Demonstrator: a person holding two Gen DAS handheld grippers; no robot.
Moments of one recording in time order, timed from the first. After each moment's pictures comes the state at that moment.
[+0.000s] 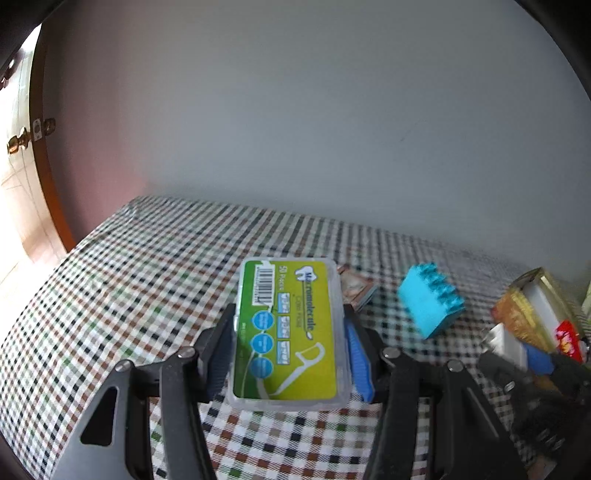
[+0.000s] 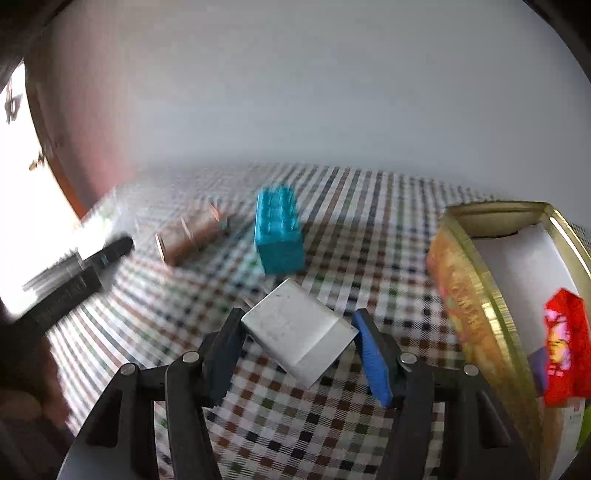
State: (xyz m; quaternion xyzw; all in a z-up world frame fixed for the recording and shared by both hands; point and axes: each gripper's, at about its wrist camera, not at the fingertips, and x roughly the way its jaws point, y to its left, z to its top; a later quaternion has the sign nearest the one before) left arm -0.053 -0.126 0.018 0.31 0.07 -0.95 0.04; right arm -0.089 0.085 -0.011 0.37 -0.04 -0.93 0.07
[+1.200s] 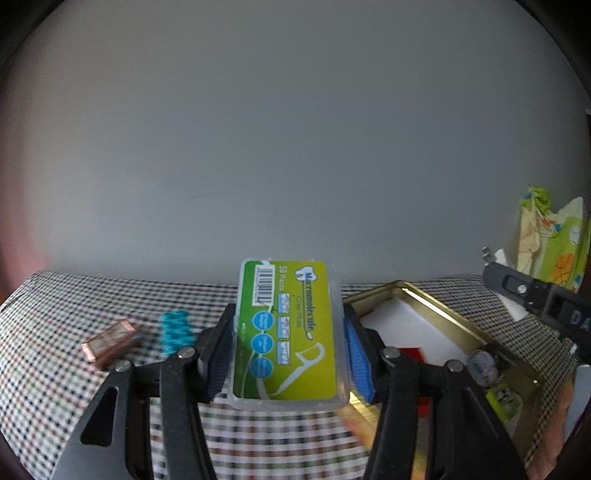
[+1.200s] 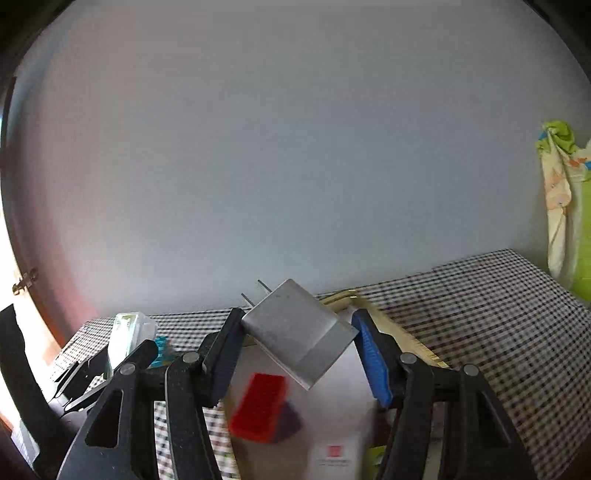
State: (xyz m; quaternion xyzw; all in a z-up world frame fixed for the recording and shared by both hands) left arm -0.050 0.098 0.033 0.21 0.03 -0.97 -0.11; right arm -0.003 0.259 0.093 0.20 -0.11 -0.97 -0.06
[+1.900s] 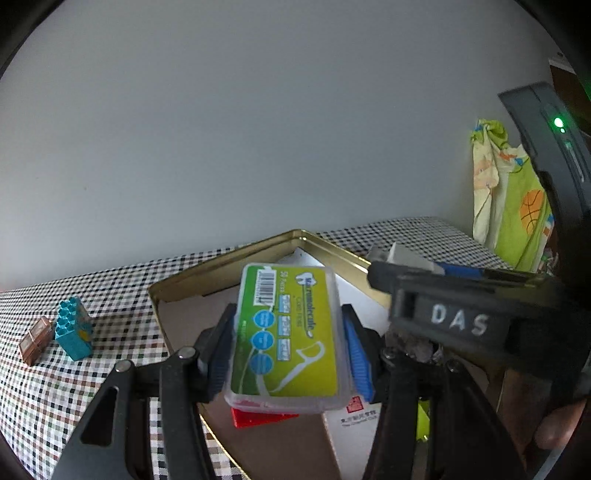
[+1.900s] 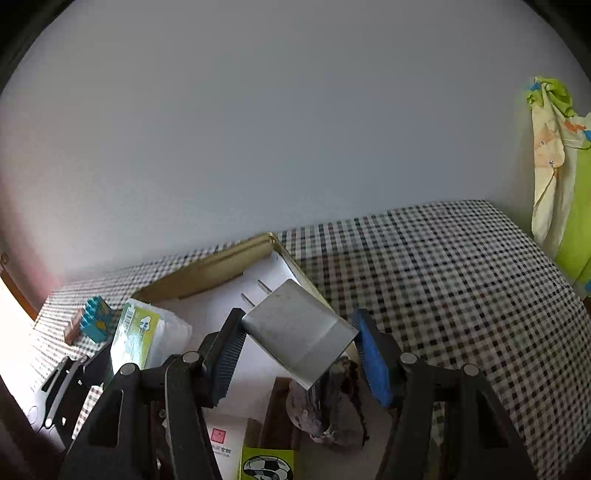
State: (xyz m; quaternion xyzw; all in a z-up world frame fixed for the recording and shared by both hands) left arm -0.049 0.208 0.010 0.27 -0.04 -0.94 -0.19; right arm -0.032 0.308 0.072 0.33 -0.11 -0.93 -0.08
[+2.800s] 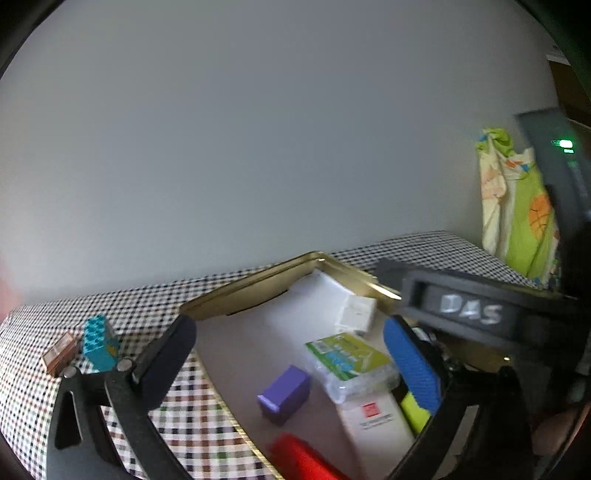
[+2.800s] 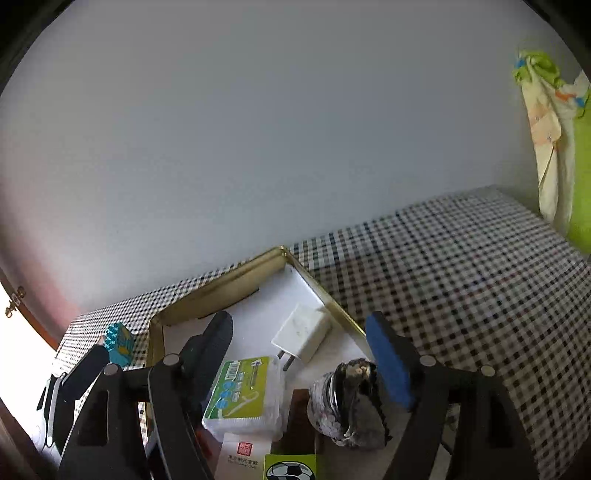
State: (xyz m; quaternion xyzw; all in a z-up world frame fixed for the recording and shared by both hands) left arm -0.041 0.187 0.023 0.23 -0.05 -0.96 -0.16; right arm -0.019 0.317 0.058 0.27 -0.16 -0.95 -0.06
